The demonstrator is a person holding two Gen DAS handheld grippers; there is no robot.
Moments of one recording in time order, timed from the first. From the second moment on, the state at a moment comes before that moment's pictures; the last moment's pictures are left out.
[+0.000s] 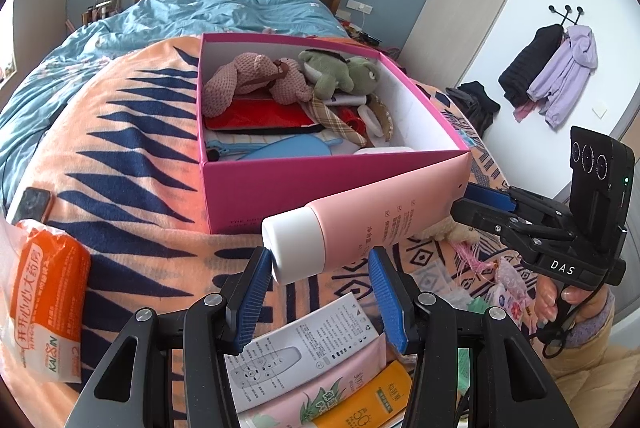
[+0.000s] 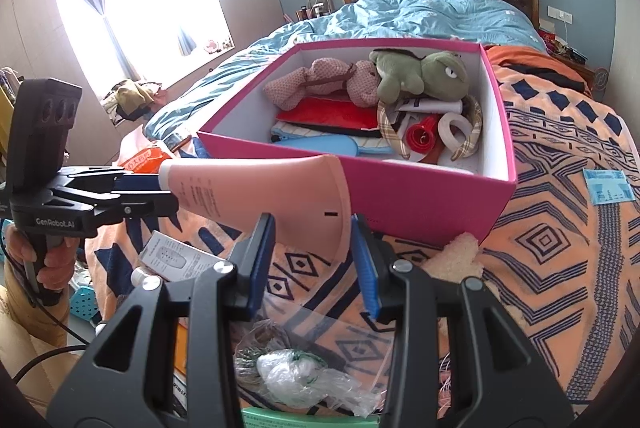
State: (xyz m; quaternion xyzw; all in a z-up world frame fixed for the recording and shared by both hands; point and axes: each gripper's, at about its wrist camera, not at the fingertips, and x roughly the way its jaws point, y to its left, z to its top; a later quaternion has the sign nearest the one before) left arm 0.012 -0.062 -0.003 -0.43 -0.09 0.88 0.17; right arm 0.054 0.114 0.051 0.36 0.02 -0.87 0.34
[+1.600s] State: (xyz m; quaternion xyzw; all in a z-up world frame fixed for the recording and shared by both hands) left arm -0.038 -0.068 0.037 -0.39 -0.09 0.90 0.14; right arm 0.005 0.104 0.090 0.33 0.03 -0.88 0.34
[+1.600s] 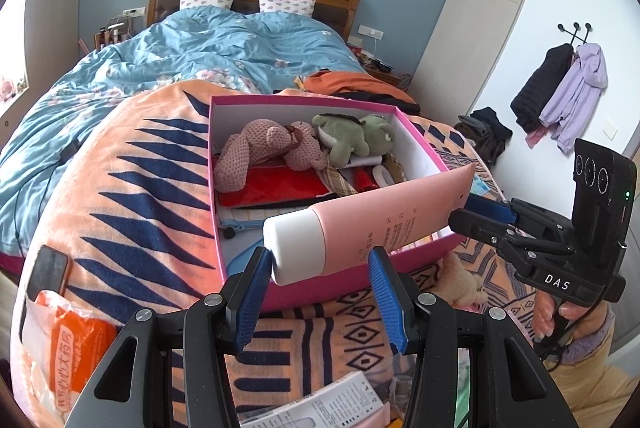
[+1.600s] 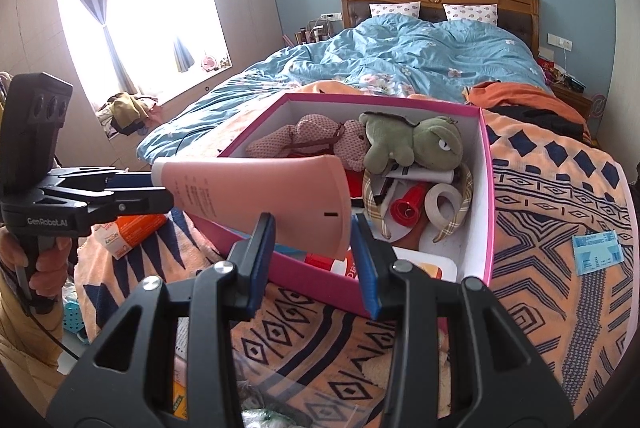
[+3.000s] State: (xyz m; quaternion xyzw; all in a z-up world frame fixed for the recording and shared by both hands) left arm -0.108 -0.078 0.005 -0.45 -0.09 0.88 0.09; right arm -0.065 0.075 0.052 0.40 0.04 -0.85 0.33
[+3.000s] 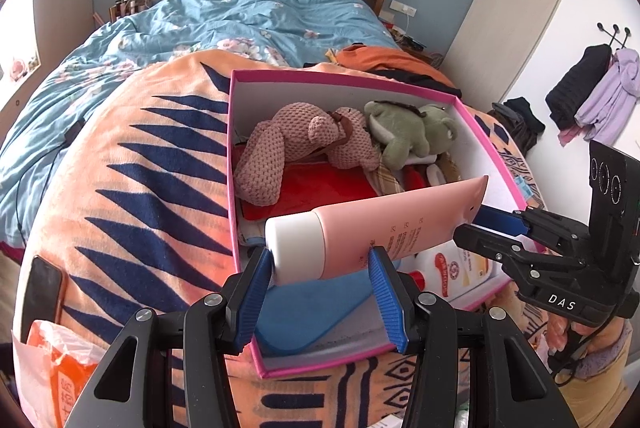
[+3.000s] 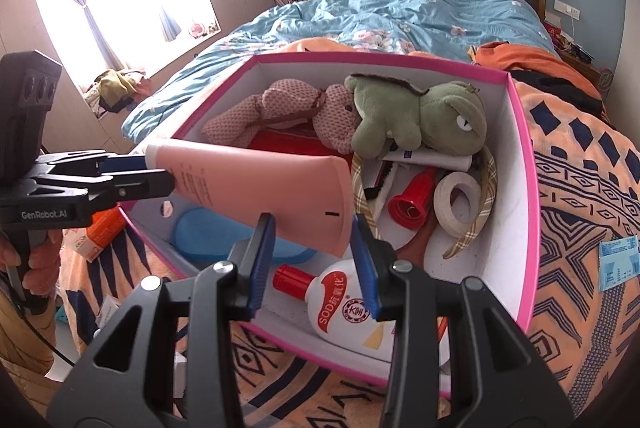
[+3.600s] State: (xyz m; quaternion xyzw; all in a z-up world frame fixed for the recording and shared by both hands) left arm -0.128 -0.064 0.000 -0.46 -0.02 0.89 0.05; right arm -0.090 0.062 0.033 0.45 0.06 -0.84 0.31
